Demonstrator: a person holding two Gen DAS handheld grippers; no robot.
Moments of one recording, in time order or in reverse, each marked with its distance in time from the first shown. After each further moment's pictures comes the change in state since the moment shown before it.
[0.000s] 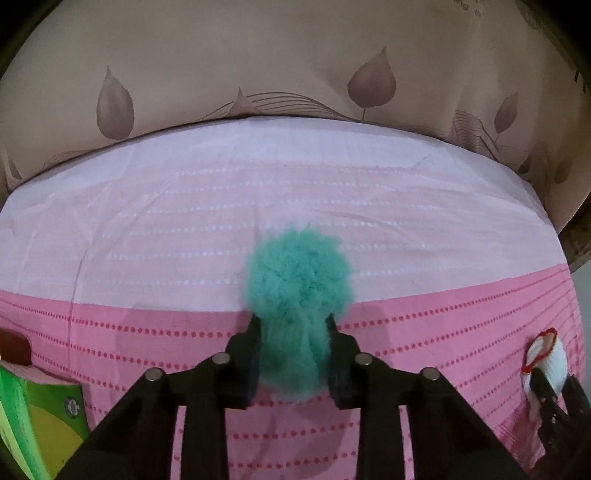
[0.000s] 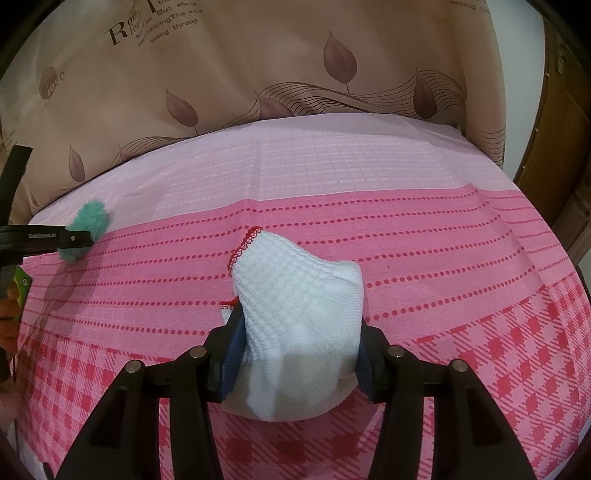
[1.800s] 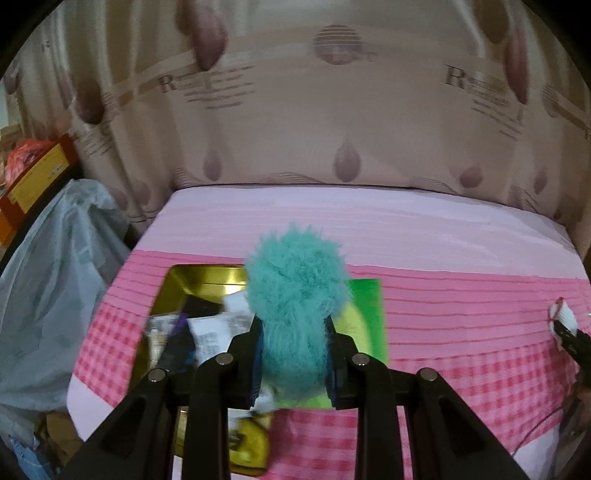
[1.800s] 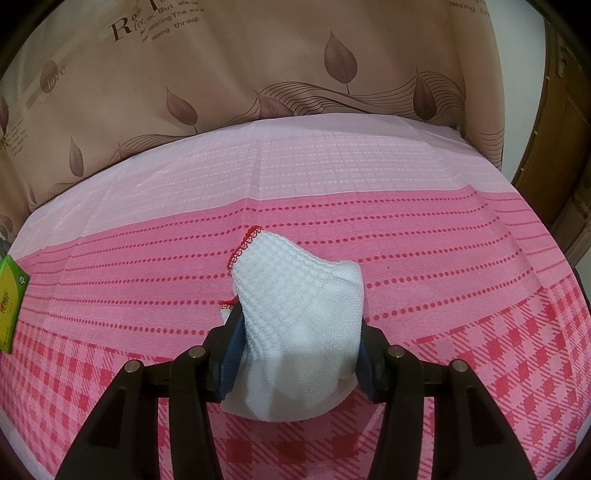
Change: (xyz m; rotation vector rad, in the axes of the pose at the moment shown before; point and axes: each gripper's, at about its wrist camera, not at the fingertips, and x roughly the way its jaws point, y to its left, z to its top) left arm -0.215 0.167 -0.096 -0.111 -0.214 0.309; right arm 0.000 0.002 -0.001 -0.005 -0.002 -0.009
